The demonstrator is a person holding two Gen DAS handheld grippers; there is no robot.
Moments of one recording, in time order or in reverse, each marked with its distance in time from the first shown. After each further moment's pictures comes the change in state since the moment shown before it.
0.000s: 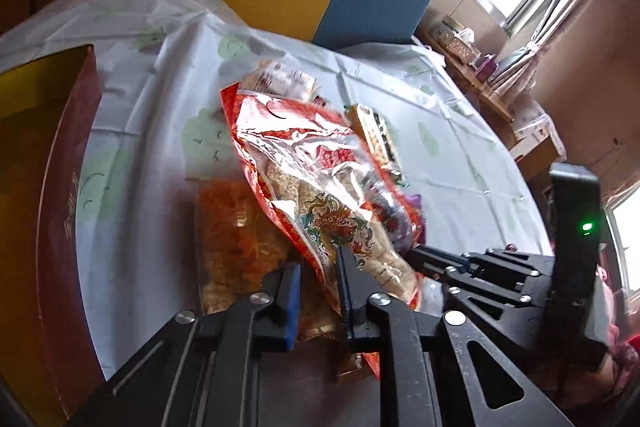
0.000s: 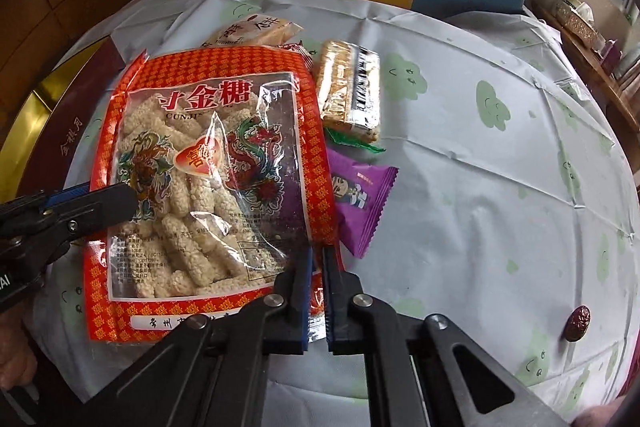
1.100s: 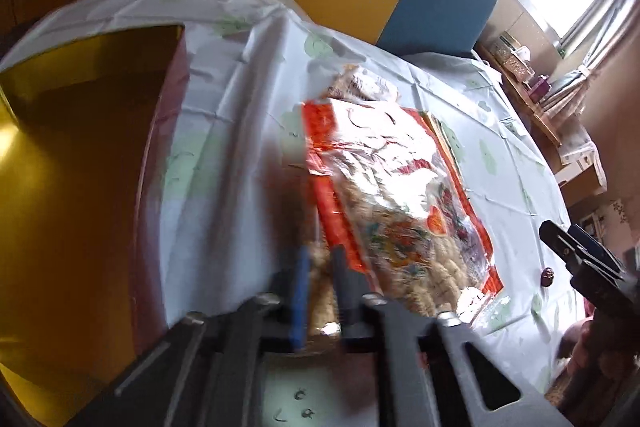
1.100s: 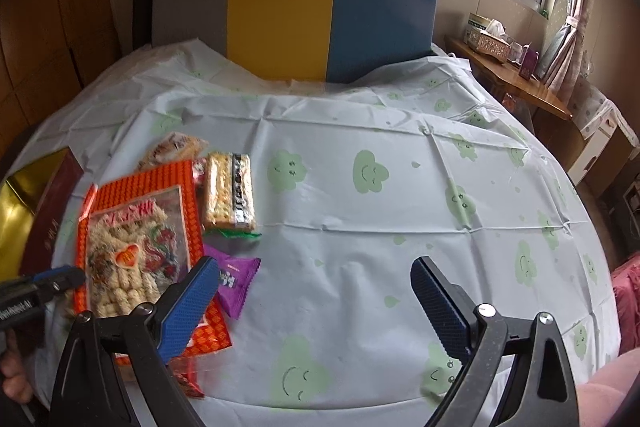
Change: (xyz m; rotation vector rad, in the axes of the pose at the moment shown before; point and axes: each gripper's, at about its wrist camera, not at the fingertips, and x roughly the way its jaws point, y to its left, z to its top) left arm -0.017 0.037 -0.005 -0.103 -0.001 0.173; right arm -0.066 -0.053 0.007 0.166 -0.254 -0.192
